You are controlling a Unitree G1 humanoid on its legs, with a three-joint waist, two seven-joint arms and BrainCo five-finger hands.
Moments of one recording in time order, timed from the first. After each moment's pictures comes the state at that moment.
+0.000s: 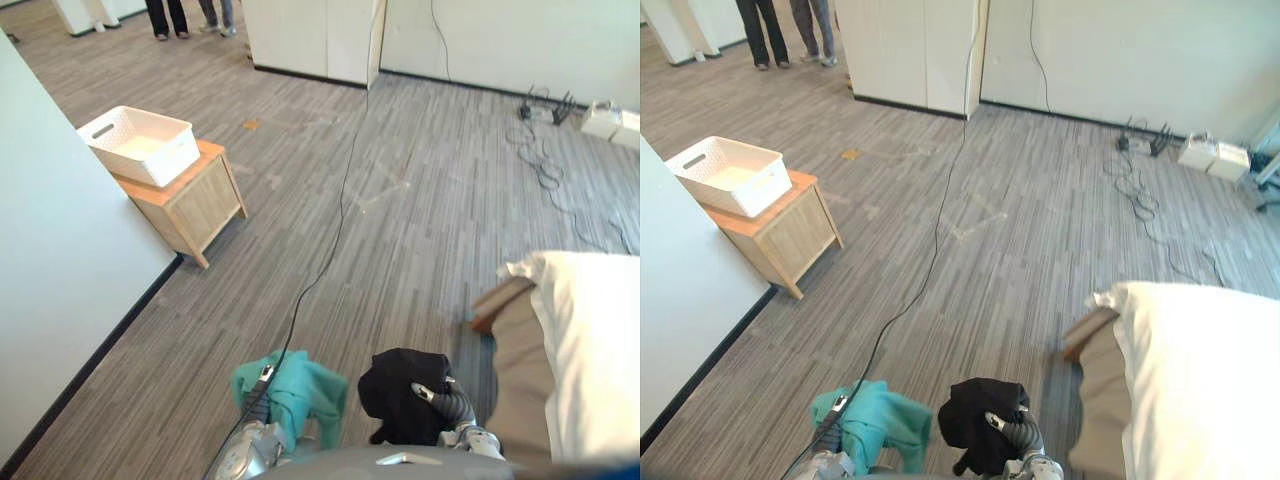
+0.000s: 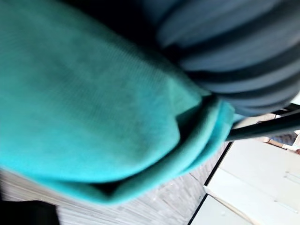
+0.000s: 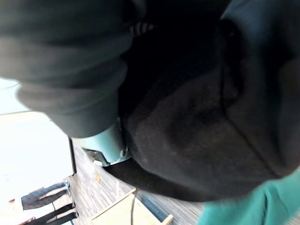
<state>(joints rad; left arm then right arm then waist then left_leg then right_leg) 0.32 0.09 -0.16 0.61 -0.60 -0.30 -0.04 0.33 -0.05 0.09 0.57 0.25 -0.25 0.10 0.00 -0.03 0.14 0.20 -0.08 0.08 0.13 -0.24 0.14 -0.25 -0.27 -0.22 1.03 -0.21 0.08</state>
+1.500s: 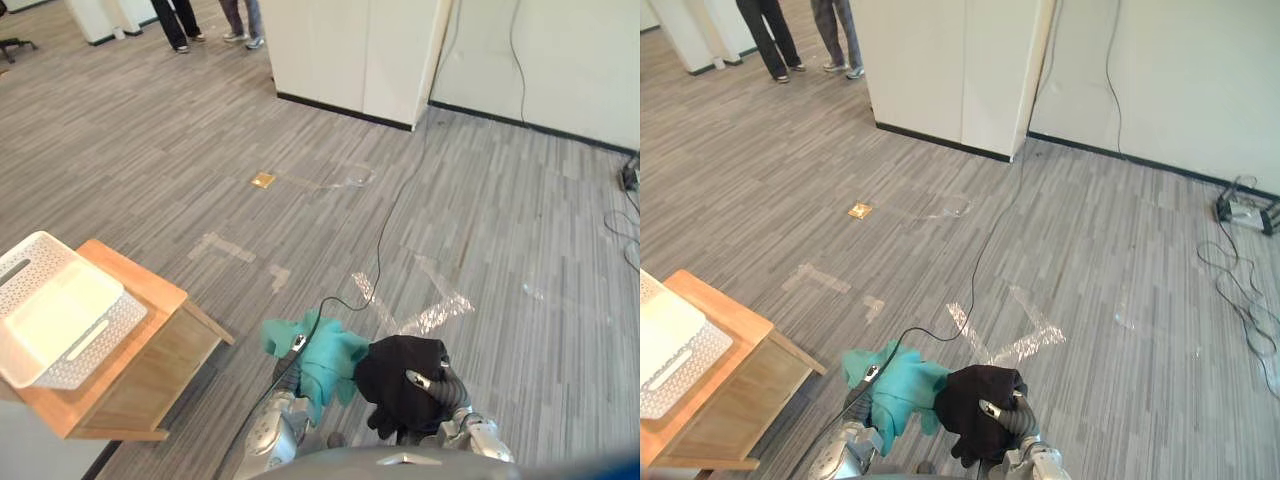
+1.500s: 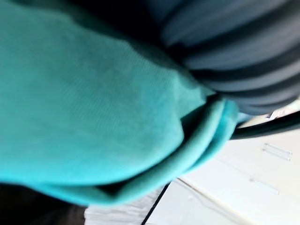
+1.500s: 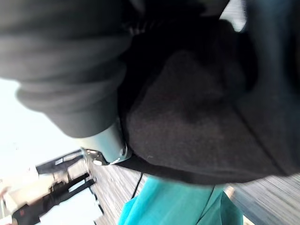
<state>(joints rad) 0.21 0.08 -0.34 0.50 -0.57 -0.35 0.02 0.27 -0.09 0.13 0.57 0.31 -0.29 0.18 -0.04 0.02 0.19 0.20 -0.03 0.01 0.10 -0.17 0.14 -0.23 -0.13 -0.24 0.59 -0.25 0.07</state>
